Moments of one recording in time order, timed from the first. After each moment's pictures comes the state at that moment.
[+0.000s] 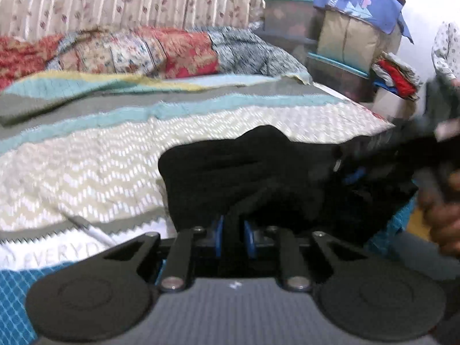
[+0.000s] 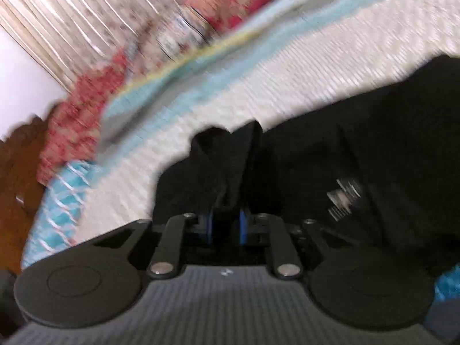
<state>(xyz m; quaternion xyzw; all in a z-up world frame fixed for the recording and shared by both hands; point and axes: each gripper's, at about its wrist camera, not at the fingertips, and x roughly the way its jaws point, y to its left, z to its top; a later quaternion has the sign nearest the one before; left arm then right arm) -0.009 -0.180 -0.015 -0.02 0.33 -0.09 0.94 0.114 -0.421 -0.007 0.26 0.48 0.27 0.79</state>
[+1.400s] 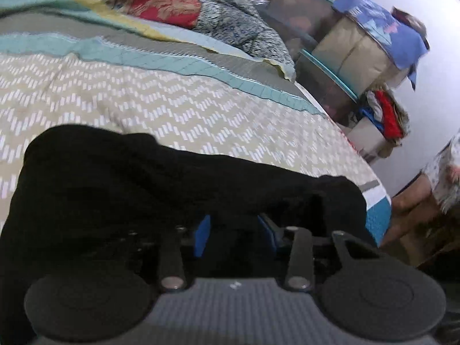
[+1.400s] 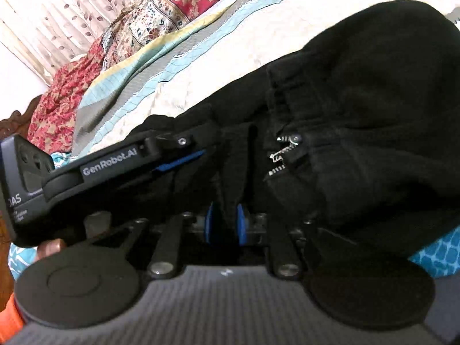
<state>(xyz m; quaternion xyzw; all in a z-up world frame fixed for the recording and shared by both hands) 0.136 -0.220 -0.068 -0.22 0.38 -0.16 0.88 0.112 -0.441 -0.048 0.26 0.50 0.25 0.79</state>
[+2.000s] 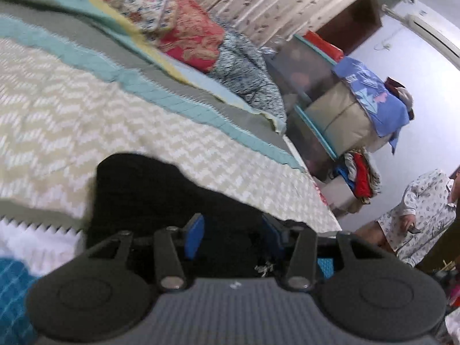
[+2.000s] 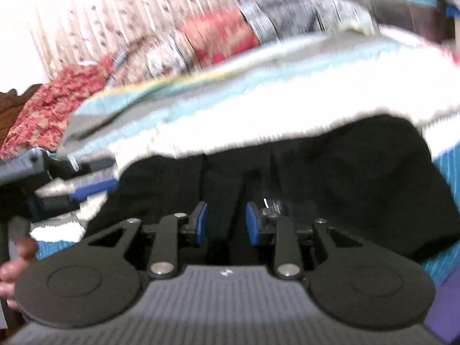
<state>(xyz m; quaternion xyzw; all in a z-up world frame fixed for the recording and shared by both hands) 0.067 -0.152 -0.022 -0.33 0.31 -0.15 0.88 0.083 -0.443 0.010 0.15 0.38 0.23 0.88</state>
